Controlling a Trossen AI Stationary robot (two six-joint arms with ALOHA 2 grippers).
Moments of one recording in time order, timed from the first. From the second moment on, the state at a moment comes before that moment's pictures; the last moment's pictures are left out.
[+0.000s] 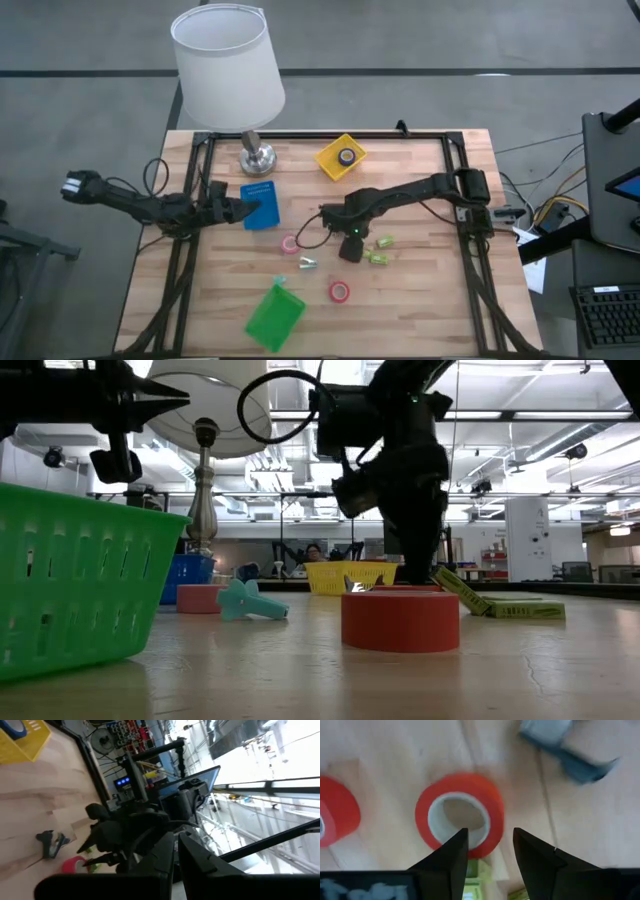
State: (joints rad) left arm -0.24 0.51 0.16 0.53 -0.43 -1.17; right arm 0.02 2.01 1.42 -0.92 -0.18 0.38
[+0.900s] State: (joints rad) left arm -0.24 0.52 0.16 0.52 -0.39 -1.16; right arm 0.02 2.01 1.35 -0.78 -0.18 0.46
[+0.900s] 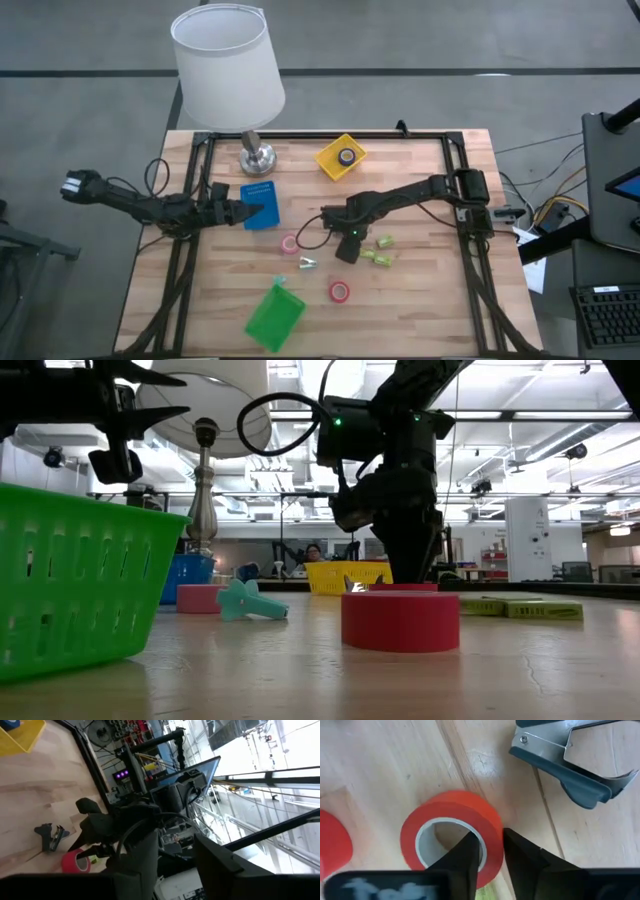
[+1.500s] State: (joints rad) left arm -0.24 0.52 0.16 0.52 -0.39 -1.14; right arm -0.03 1.84 1.37 -0.82 -0.16 0.52
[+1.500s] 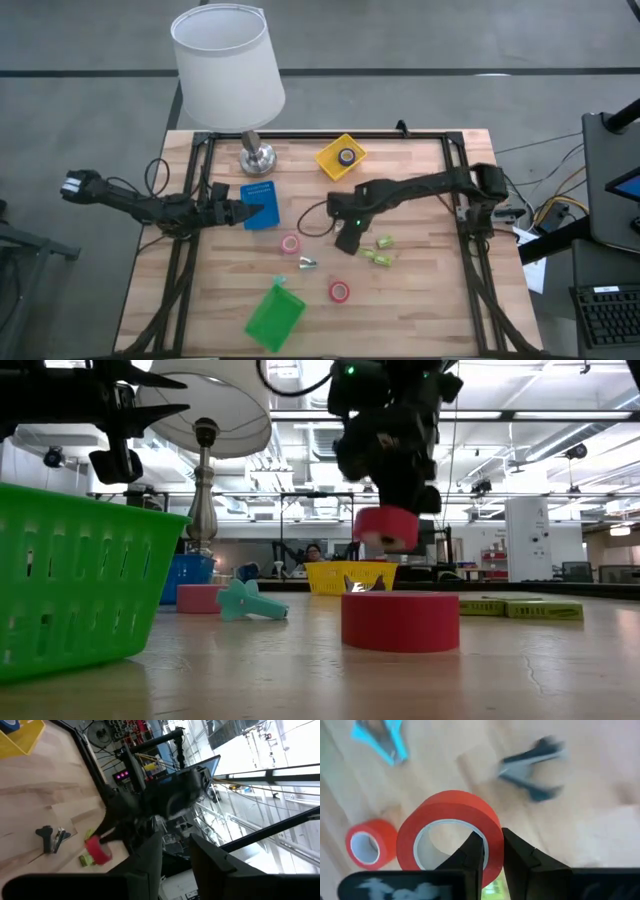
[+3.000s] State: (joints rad) left arm -0.24 0.52 0.16 0.52 -0.44 -1.15; right arm -0.65 2.30 2.08 -1.22 -0.11 0.22
